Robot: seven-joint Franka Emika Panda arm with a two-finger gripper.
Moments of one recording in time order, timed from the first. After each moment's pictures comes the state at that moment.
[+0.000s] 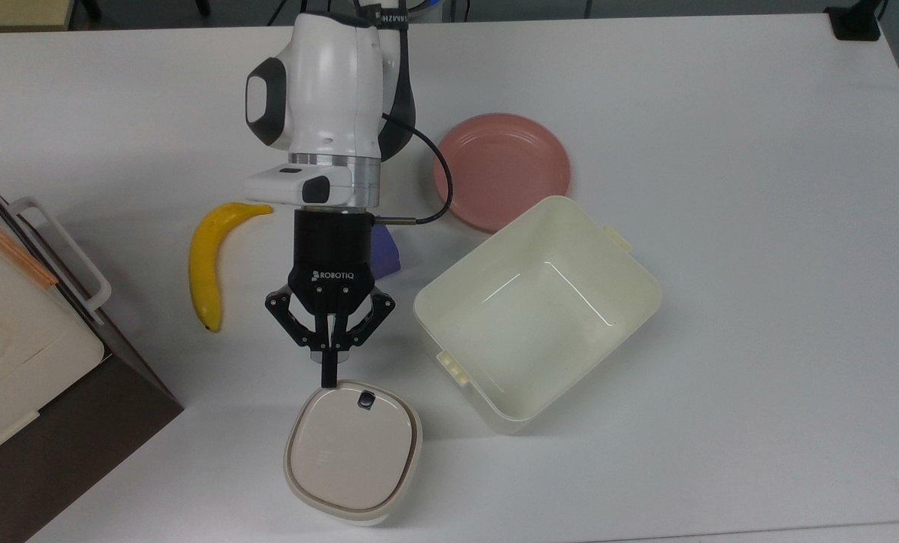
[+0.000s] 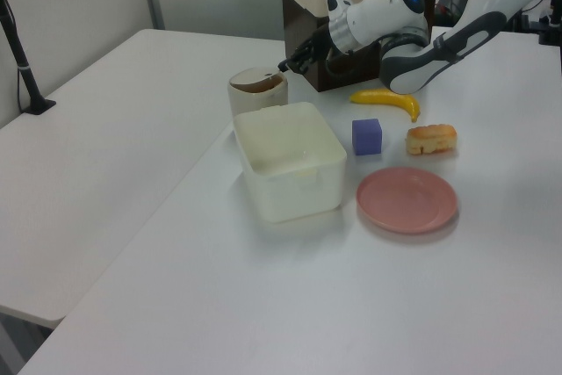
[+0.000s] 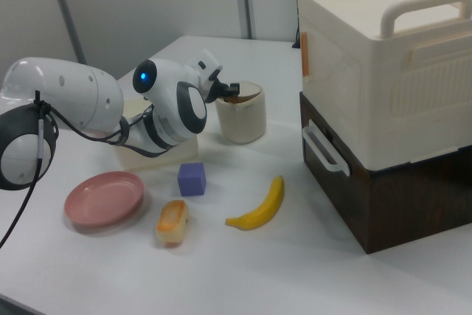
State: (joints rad) arm -0.07 0.59 -0.03 -1.62 -0.63 3.23 0.38
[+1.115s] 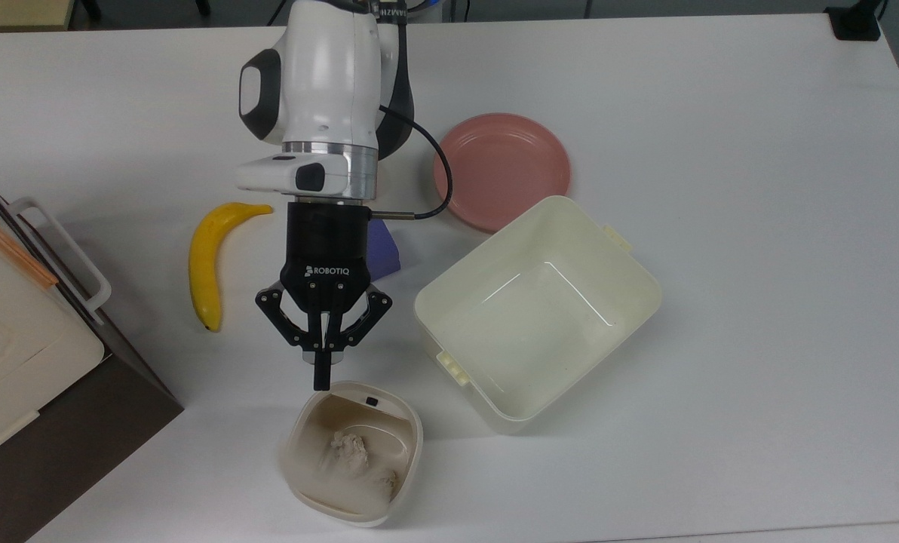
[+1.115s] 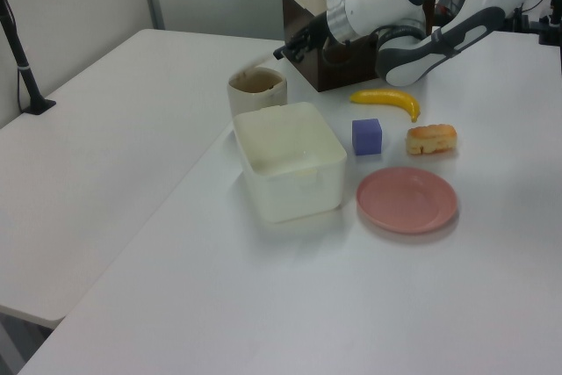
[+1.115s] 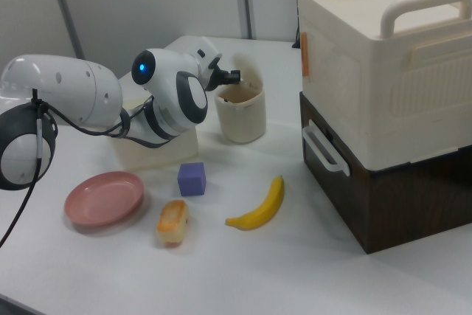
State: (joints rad) arm -0.07 0.59 -0.03 -1.56 -0.63 3.24 0.38
